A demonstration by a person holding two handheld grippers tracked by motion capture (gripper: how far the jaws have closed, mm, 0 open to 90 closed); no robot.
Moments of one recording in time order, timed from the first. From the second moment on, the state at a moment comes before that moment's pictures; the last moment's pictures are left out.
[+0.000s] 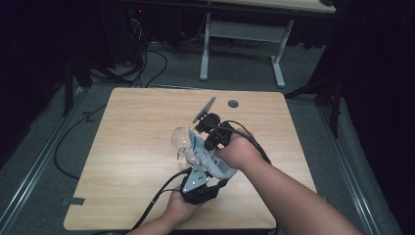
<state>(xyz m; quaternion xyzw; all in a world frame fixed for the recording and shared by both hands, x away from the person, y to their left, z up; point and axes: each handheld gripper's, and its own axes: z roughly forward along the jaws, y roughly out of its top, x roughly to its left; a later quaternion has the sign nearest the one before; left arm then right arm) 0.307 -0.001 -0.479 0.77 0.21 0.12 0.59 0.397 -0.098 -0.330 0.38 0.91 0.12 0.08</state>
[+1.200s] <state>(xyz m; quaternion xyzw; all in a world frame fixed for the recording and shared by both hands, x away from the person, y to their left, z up) 0.307 -0.001 -0.479 0.77 0.21 0.12 0.59 0.396 -0.096 -0.330 0.39 0.91 0.12 0.08</state>
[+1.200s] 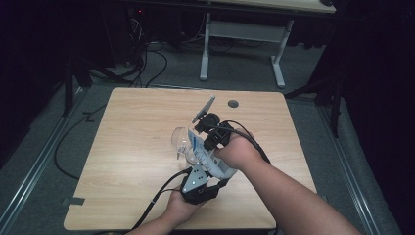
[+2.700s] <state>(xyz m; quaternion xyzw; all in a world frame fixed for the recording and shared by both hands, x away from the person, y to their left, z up) 0.307 -0.001 -0.477 0.77 0.21 0.12 0.60 0.397 -0.095 -0.329 0.38 0.91 0.13 0.08</state>
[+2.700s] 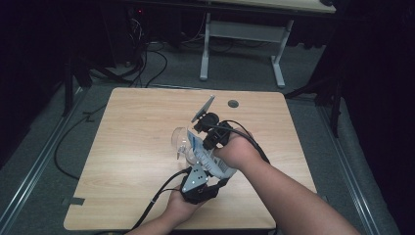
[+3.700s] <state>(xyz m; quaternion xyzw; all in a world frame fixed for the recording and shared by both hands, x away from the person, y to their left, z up) 0.307 0.000 -0.476 0.76 0.21 0.12 0.60 0.398 -0.093 -0.329 0.38 0.91 0.13 0.08</state>
